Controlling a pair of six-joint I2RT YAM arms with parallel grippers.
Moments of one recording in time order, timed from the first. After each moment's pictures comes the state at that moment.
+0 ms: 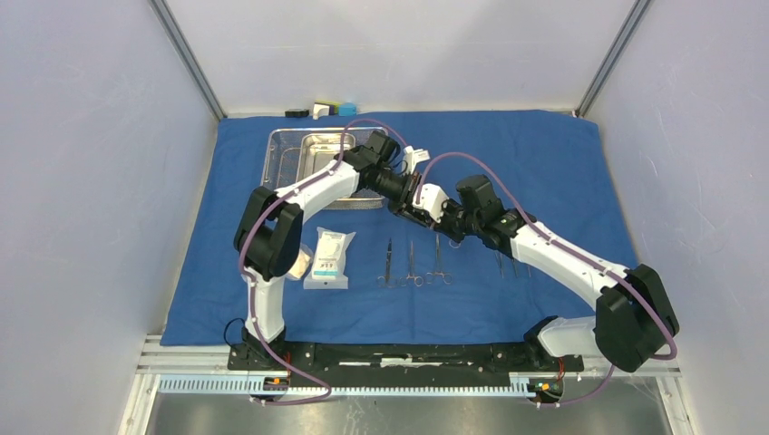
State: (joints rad) left arm -0.58 2.00 1.55 -0.55 0.96 -0.33; right arm 0.59 1.32 0.85 -0.27 -0.26 -0.57
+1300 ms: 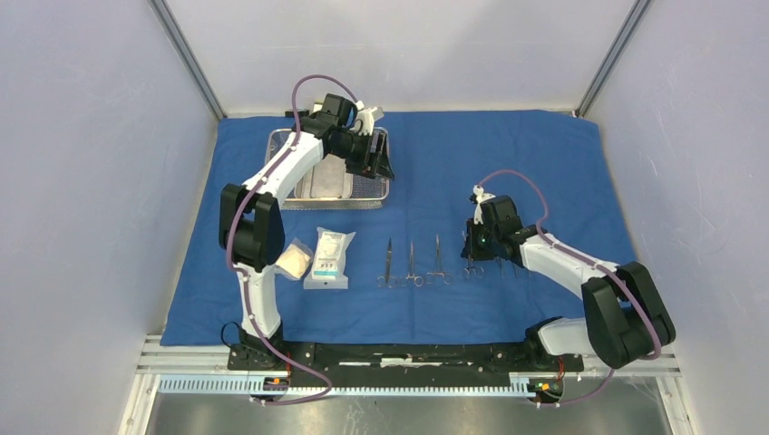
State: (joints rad) left arm -0.35 2.01 1.80 -0.75 0.61 -0.11; right arm 0.39 1.33 0.62 -0.24 -0.13 0.30
